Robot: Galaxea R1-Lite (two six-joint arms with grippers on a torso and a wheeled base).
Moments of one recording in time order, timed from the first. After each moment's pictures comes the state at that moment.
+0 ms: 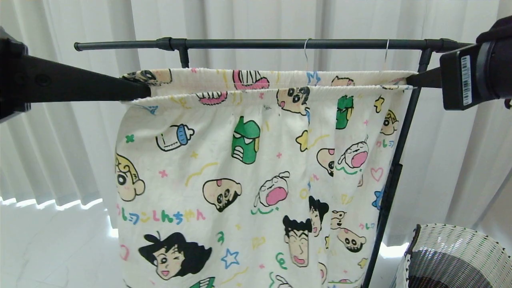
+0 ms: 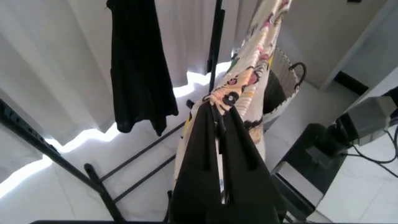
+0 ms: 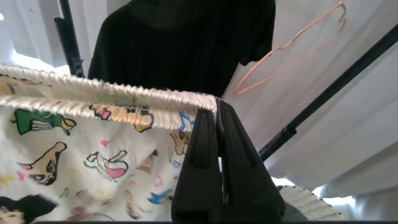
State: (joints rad) left arm -0.52 1.28 -1.61 0.71 -0.35 0.00; right arm 0.88 1.46 -1.71 0.58 -0.52 0.03
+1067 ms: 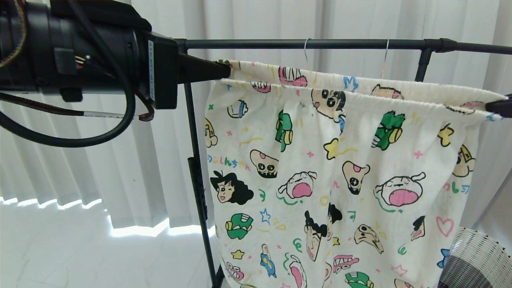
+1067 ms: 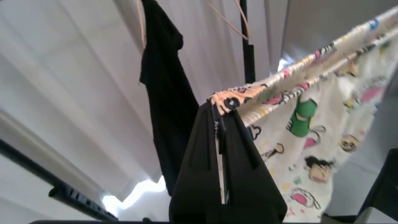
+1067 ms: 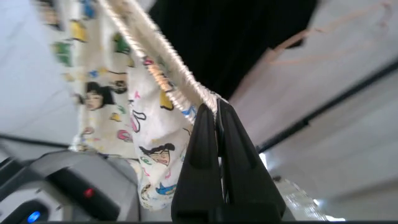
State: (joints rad) left arm -0.59 1.47 -1.55 0.32 -0.24 0.21; right arm 1.08 1.26 -1.71 0.88 -0.42 -0.02
